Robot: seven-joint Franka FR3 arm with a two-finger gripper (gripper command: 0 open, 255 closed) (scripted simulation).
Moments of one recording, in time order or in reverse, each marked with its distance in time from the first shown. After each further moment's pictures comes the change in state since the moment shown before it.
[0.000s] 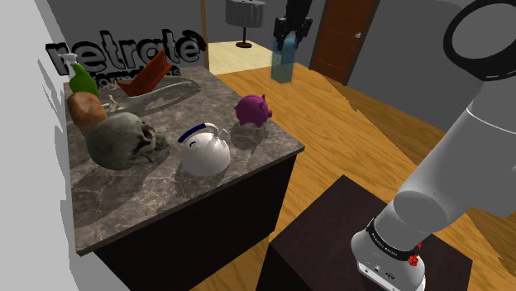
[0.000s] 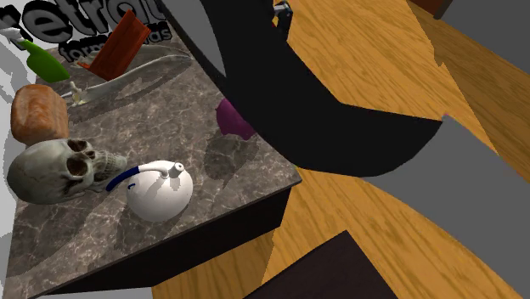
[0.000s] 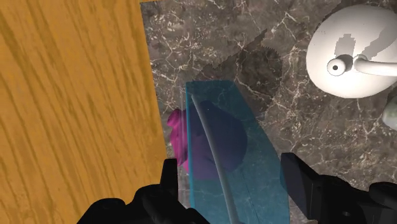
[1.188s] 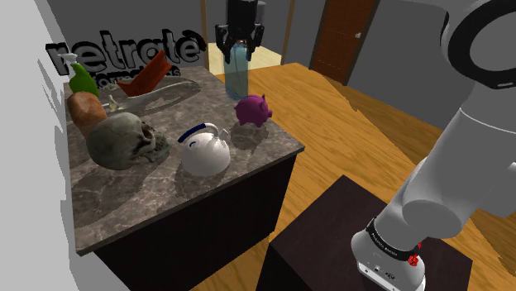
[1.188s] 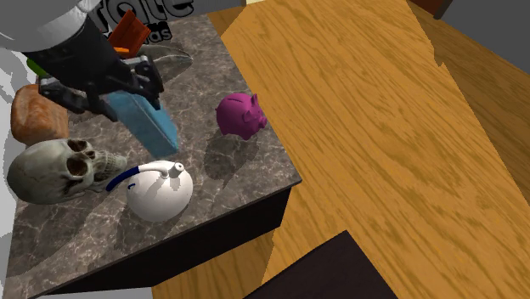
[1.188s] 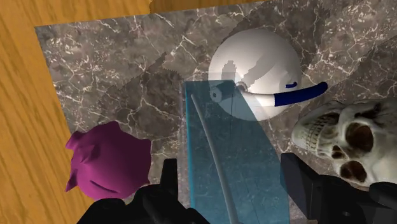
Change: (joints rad) arm 0.214 0.043 0.201 0.030 -0.079 -0.022 0.417
